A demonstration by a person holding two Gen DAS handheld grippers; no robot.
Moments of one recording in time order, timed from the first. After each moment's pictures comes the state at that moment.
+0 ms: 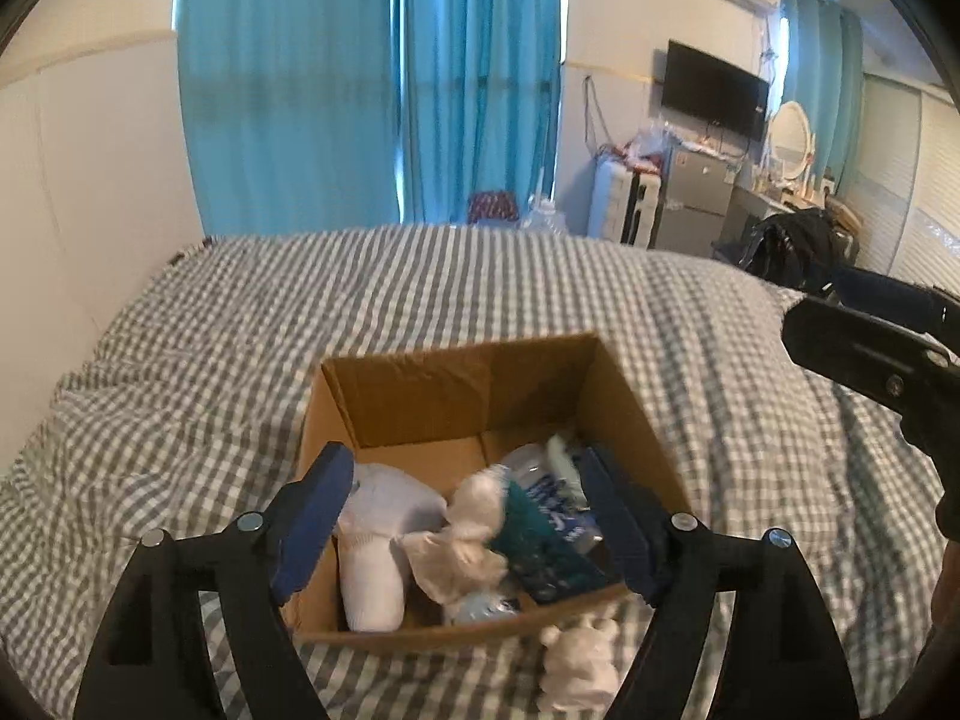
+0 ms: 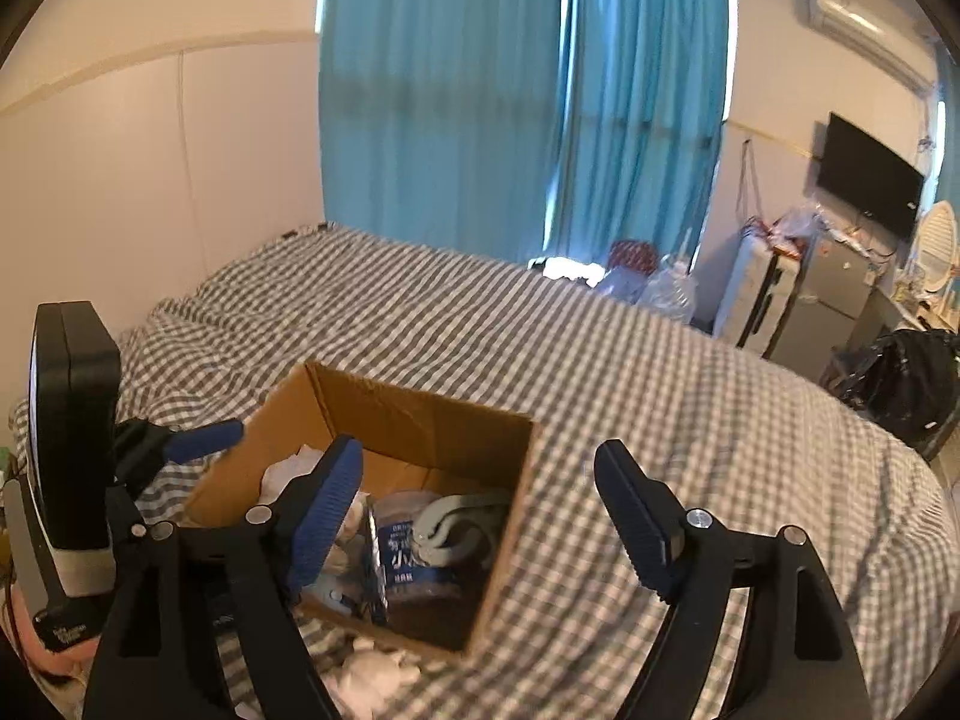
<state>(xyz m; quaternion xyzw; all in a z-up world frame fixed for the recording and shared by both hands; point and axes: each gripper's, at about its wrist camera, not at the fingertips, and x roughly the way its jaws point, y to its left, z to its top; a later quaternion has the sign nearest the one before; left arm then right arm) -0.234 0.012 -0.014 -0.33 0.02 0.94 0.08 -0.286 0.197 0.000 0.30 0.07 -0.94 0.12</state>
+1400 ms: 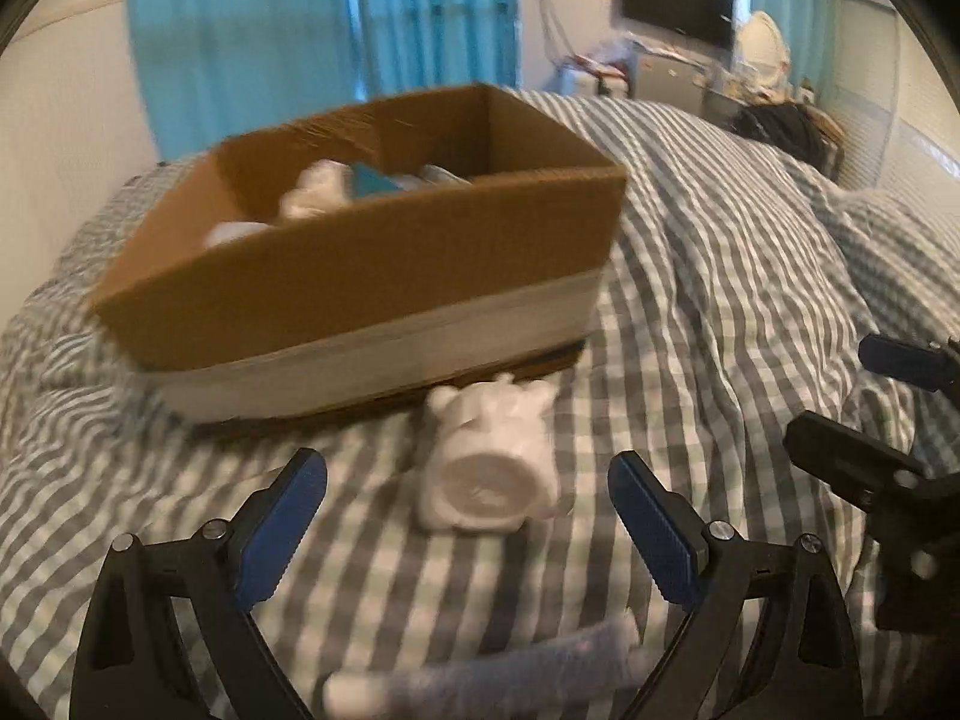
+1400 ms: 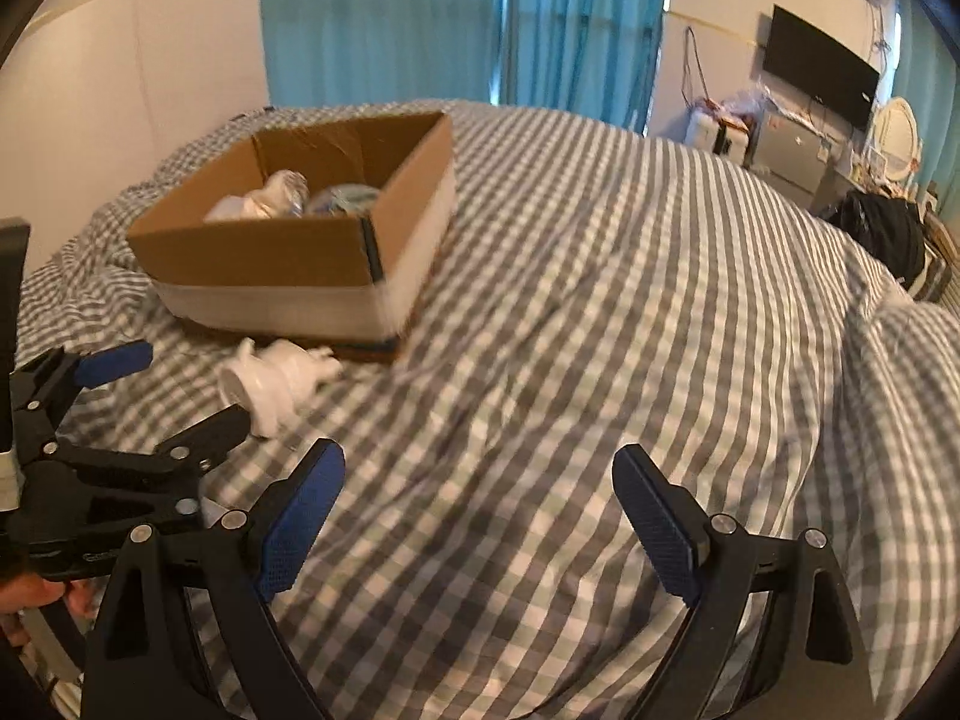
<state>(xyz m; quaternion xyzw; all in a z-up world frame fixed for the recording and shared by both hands) -0.171 0.069 -0.159 -0.41 0.07 0.90 0.10 -0.183 0.265 -0.146 0.41 0.04 -0.91 0.06</state>
